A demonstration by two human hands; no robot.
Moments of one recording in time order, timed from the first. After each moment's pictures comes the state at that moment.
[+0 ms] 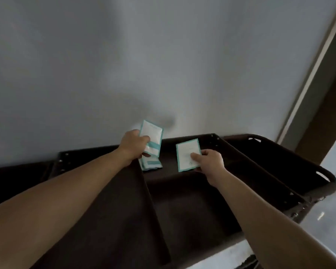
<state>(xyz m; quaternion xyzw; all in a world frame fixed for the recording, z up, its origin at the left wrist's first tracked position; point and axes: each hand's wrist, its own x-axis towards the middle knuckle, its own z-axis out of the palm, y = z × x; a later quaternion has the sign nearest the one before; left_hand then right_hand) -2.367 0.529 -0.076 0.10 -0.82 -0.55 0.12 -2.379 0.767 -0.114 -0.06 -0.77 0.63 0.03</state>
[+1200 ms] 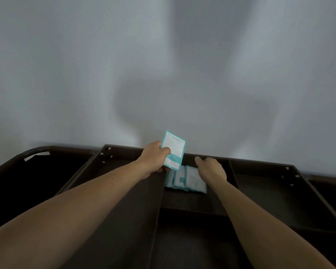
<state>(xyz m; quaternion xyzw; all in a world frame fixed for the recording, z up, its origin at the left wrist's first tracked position) -2.418 0.517 -0.098 0.25 -0.80 -0.53 0.14 -2.545 0.663 -0.157 0.13 -0.93 0.35 -0.09</state>
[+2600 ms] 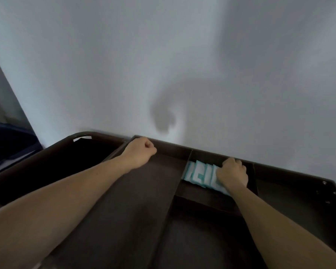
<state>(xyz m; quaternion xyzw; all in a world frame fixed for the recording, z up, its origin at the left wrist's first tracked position) -2.325 0.483 -0.092 0.36 -0.84 -0.36 0.19 -2.540 0.675 -0.164 0.19 -0.96 0.22 -0.03</state>
